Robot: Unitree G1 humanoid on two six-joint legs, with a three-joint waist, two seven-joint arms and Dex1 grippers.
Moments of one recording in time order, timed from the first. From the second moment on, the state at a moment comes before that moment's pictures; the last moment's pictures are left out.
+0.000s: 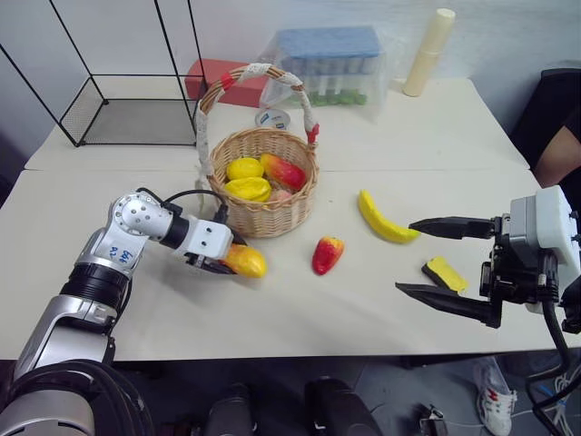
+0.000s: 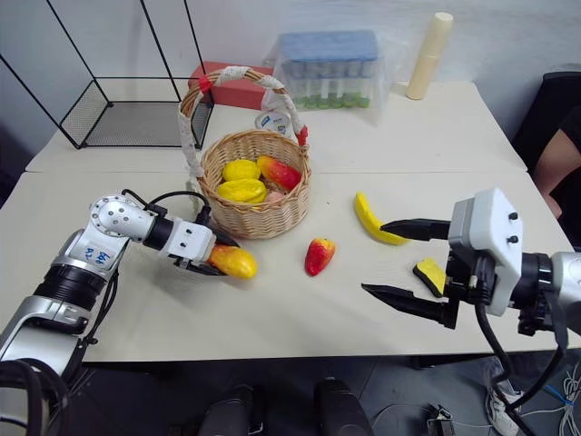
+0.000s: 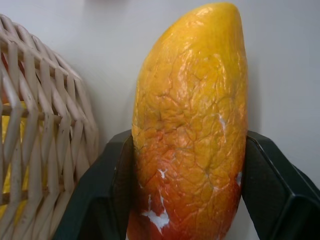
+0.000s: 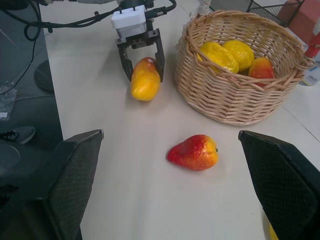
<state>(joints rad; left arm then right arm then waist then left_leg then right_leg) -0.74 0.75 -0.27 0.47 -0.02 -0.31 -1.40 -0.05 -1.07 -0.56 -0.74 0.99 0.78 0.90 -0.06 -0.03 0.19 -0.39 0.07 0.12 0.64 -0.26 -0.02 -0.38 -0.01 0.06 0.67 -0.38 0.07</state>
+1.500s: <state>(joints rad) -0.69 0.85 -0.03 -0.15 -0.48 0.56 -1.22 -0.17 -1.01 -0.06 -0.63 0.49 0.49 0.87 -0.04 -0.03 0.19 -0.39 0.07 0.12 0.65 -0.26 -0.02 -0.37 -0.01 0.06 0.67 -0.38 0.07</state>
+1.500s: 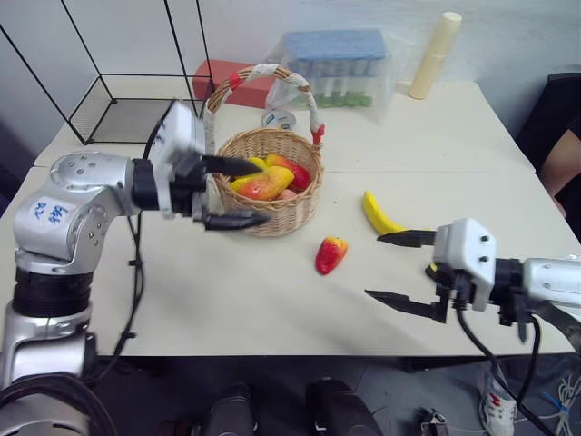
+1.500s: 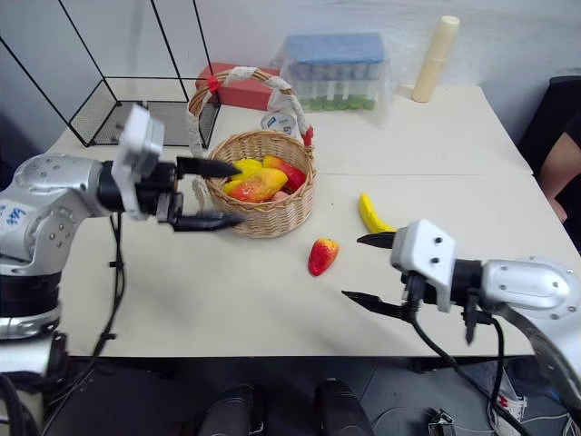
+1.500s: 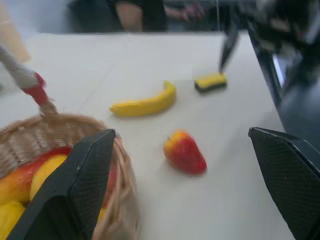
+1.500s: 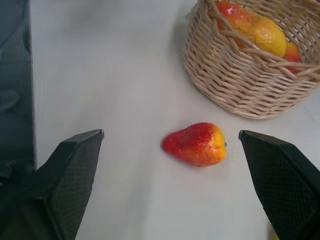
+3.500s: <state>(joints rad) -0.59 0.82 0.17 -0.18 -0.63 0.69 -1.05 -0.91 -0.47 0.07 -0.11 0.26 0.73 0.76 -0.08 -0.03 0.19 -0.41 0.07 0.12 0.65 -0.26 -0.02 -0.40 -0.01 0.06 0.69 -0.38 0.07</state>
